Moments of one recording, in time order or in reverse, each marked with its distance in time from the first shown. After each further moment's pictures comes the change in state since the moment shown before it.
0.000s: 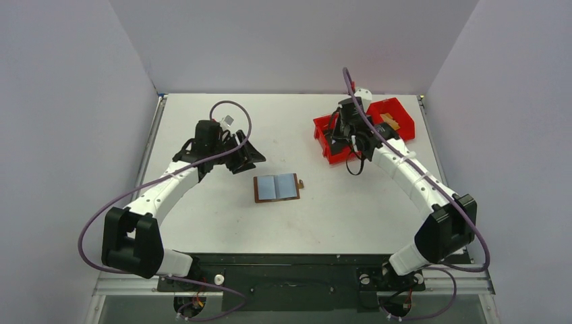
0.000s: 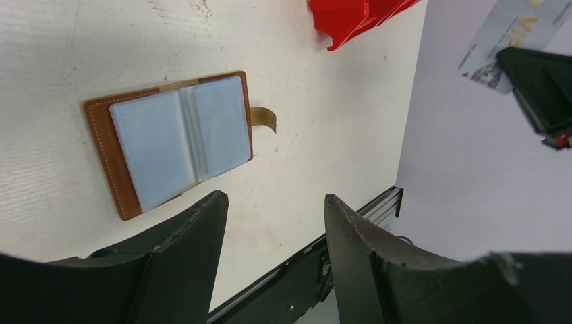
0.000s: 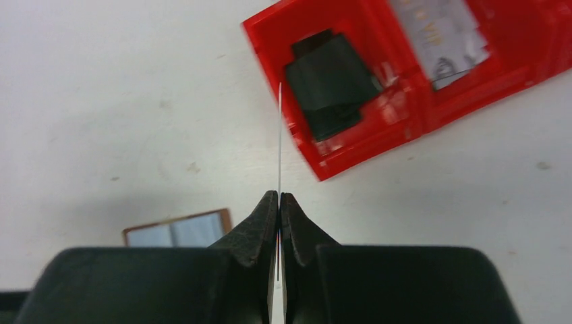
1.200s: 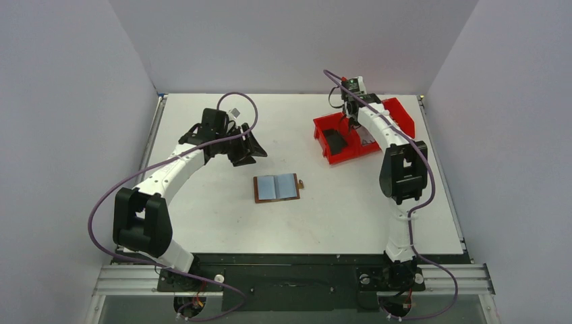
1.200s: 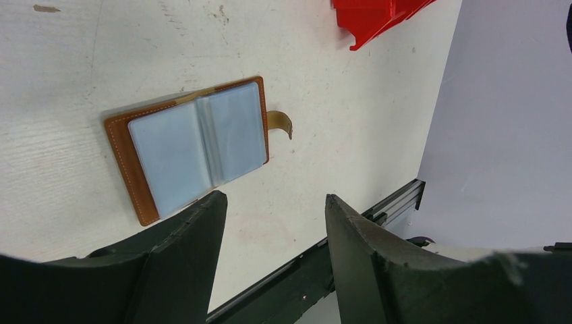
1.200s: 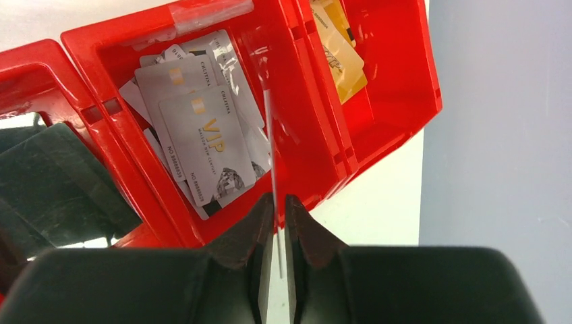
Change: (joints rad) left arm 0.001 0.159 0.211 -0.188 -0.008 0.113; right arm -0.226 0.642 0.542 -0.153 0.346 -0.600
